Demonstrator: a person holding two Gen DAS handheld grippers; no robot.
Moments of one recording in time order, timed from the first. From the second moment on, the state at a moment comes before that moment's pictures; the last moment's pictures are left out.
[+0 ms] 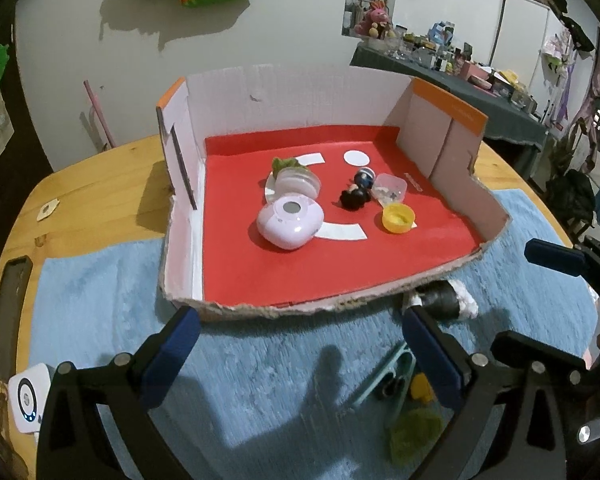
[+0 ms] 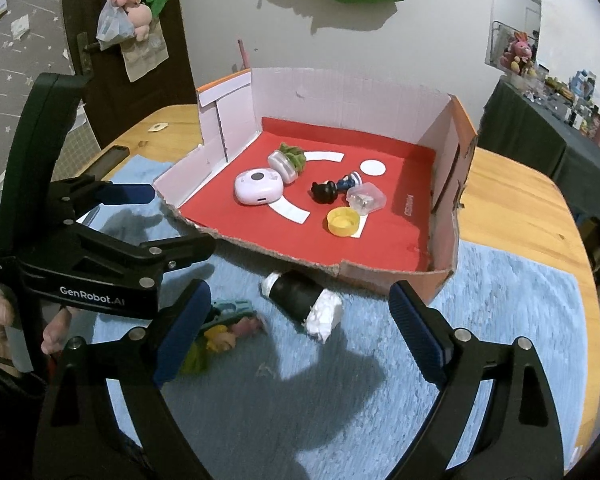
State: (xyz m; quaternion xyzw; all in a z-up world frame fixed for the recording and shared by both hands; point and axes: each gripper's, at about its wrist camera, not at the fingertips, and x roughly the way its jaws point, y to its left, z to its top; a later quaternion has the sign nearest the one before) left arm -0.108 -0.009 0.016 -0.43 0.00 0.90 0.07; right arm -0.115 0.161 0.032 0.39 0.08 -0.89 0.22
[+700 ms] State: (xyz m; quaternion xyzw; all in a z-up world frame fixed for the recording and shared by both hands) left arm -0.080 -0.010 0.004 -0.44 0.00 0.89 0.09; right arm -0.098 0.169 0.018 0.40 0.08 -0.89 0.21
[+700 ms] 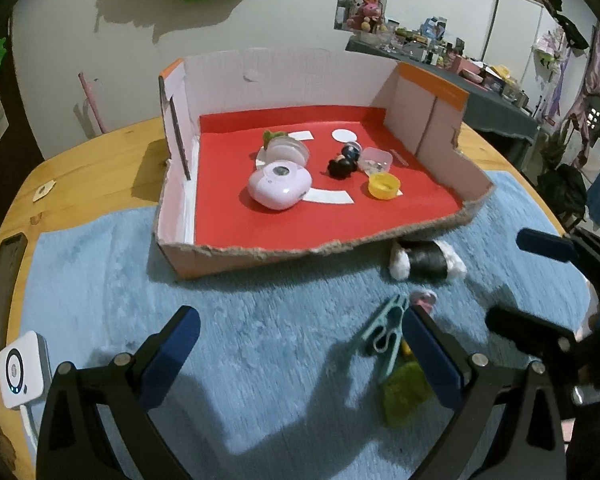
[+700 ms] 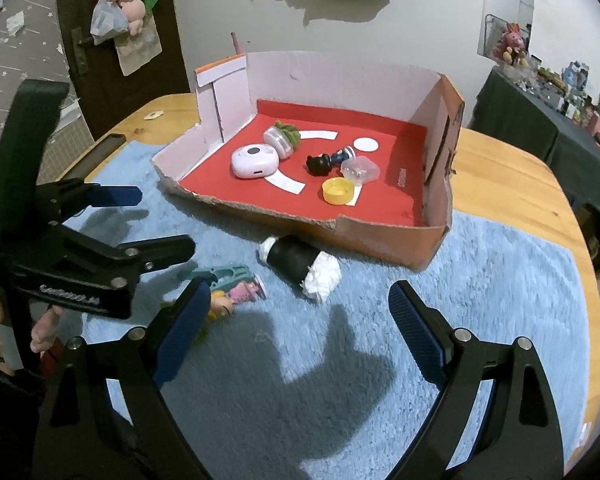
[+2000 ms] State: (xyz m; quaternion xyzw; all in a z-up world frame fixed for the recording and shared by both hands) left arm -0.044 0.037 -0.013 -0.46 0.01 0.87 0.19; right arm -0.143 0.155 -0.020 0.43 0.08 -0.88 0.20
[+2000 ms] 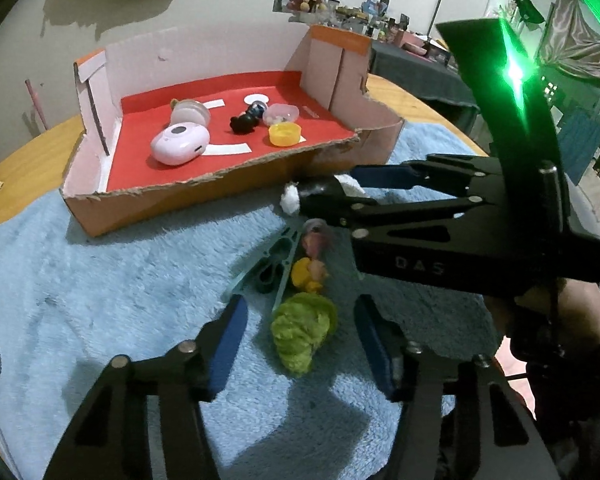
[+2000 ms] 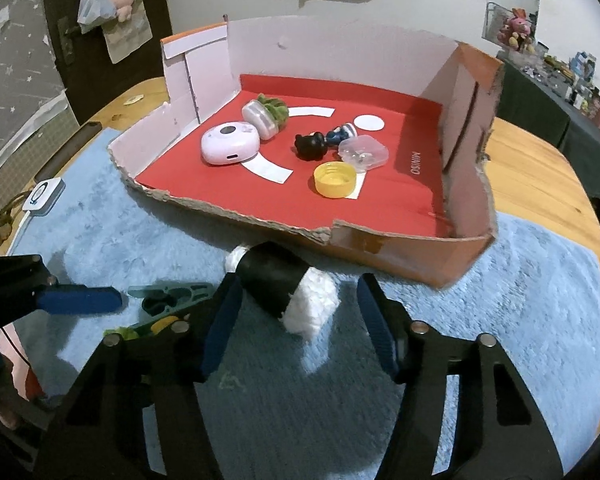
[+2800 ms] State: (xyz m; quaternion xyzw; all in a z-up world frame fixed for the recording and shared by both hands) left arm -0.040 0.033 -0.021 -0.48 0.00 0.85 0.21; right arm -0.126 0.156 -0.009 0.42 0.07 -0.88 0.23
